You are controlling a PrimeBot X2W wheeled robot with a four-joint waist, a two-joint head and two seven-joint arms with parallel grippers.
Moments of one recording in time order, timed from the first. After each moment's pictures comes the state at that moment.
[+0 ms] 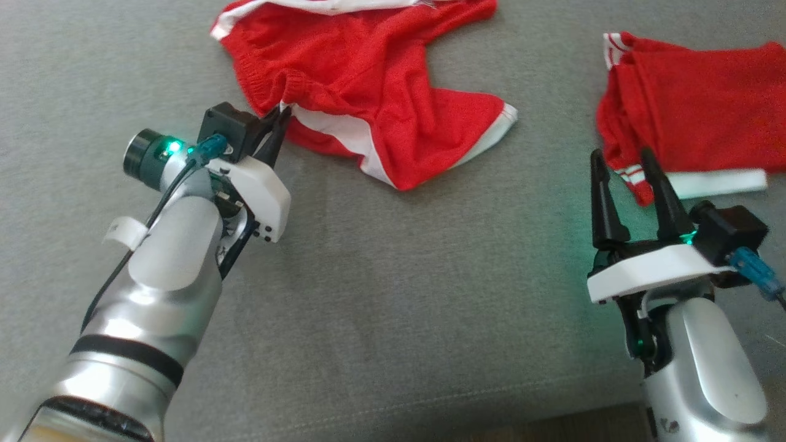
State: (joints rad) left arm -0.83 0.15 -0.61 0.93 -0.22 -0.12 -0.24; right arm -0.27 -0.06 0.05 0.26 0.22 0.12 -0.14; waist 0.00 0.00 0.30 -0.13
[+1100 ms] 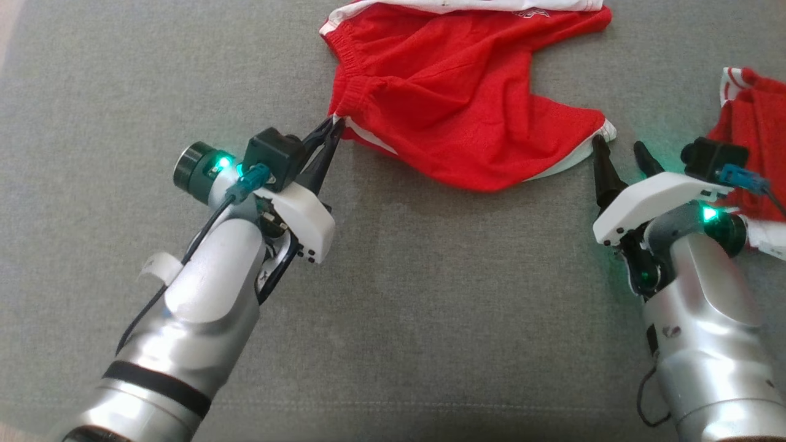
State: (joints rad) left arm -0.72 0.13 -0.64 0.71 -0.24 -0.09 -0.25; right arm -0.61 -0.07 -0.04 0.81 0.29 0.12 0.03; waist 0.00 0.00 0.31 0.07
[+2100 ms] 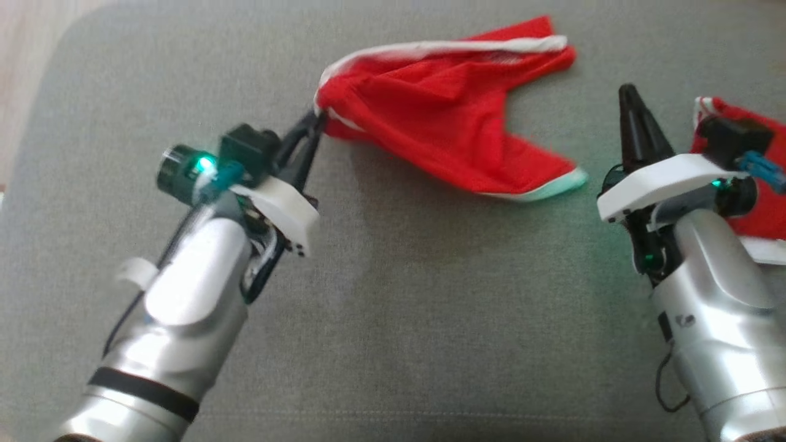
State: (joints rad) left arm -0.70 0.16 -0.62 0.65 -0.31 -0.06 -0.25; right arm -0.64 -0.16 0.20 0.74 0.46 0.12 -0.20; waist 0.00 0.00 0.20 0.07
